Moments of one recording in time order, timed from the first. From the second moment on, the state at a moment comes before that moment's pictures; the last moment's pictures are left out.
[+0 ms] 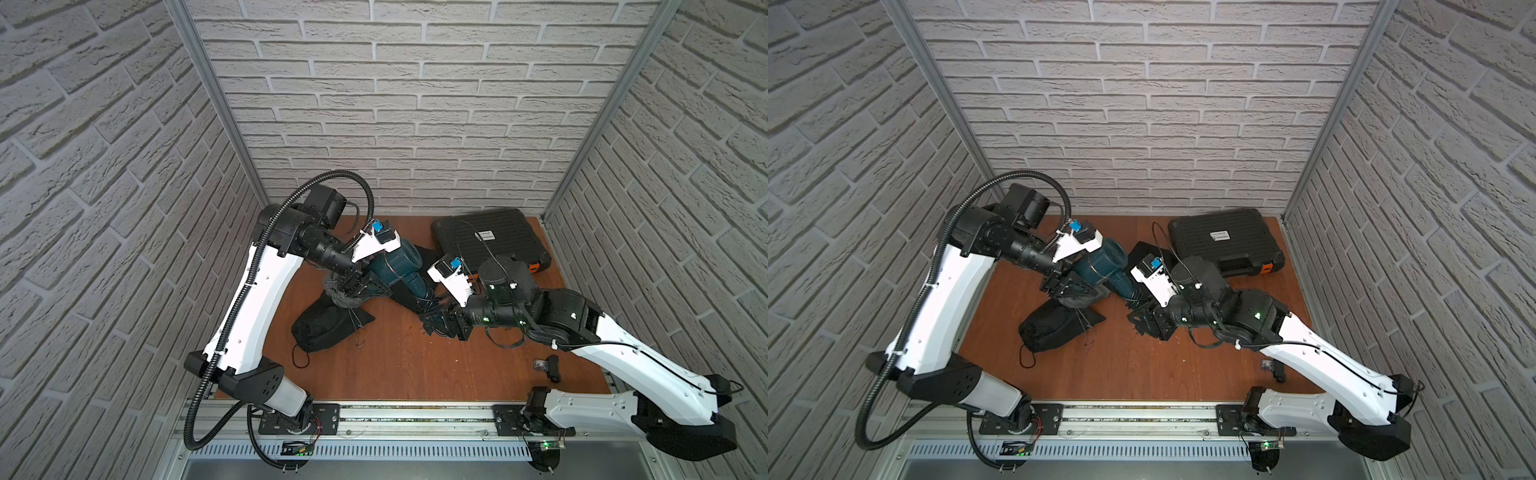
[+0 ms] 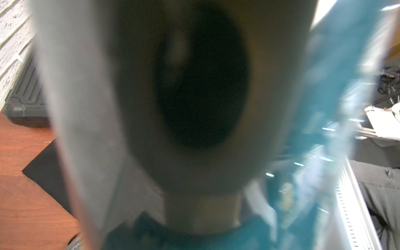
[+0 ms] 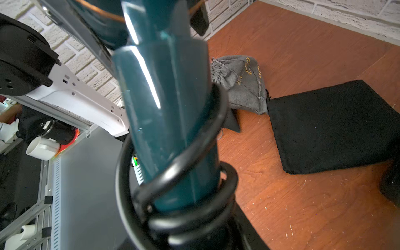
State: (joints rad) left arm -0.45 1.52 2.06 -1.69 0.85 0.75; right arm 0.93 1.11 1.36 -0.83 -0.18 0.32
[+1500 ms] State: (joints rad) left arm -0.26 1.37 1.85 -1.38 0.96 0.21; right arm 0.91 1.38 1.38 -0.28 -0.27 0.65
